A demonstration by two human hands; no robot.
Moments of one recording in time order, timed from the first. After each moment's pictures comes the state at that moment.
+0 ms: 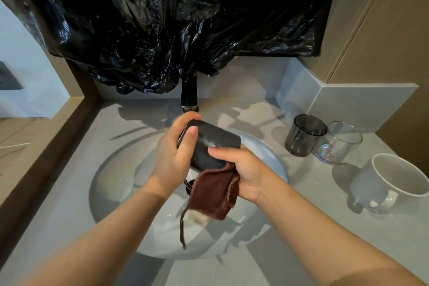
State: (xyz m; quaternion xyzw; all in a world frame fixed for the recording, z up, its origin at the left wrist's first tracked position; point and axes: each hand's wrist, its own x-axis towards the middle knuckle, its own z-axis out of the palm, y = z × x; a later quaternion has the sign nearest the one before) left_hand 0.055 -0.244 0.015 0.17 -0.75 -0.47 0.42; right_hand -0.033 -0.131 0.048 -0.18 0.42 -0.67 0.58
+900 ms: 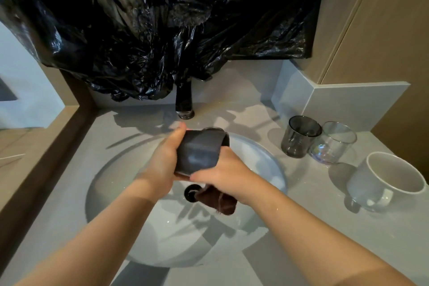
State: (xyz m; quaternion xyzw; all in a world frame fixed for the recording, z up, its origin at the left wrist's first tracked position) left_hand 0.052 -0.242 0.037 0.33 -0.55 -0.73 0.23; right_hand -0.027 -0.137 0.046 -0.37 0.70 -0.49 0.36
